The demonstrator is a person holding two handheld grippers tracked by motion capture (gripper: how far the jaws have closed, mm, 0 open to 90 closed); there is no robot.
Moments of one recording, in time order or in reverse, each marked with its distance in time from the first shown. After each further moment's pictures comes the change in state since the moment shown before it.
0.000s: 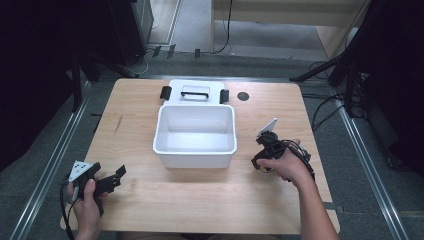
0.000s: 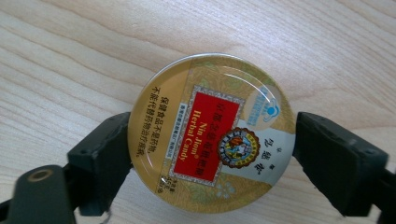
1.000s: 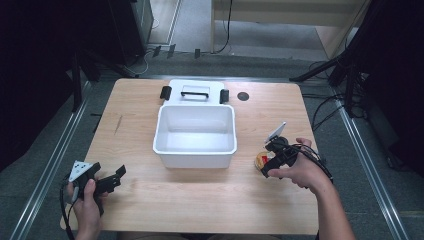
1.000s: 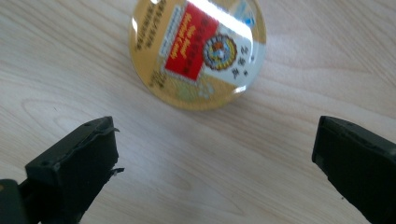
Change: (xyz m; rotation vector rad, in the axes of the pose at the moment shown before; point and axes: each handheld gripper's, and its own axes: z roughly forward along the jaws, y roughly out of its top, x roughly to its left) left arm 0.000 0.000 0.000 -0.001 0.002 0.002; right arm -0.006 -0.034 -0.033 0.010 -0.022 -0.112
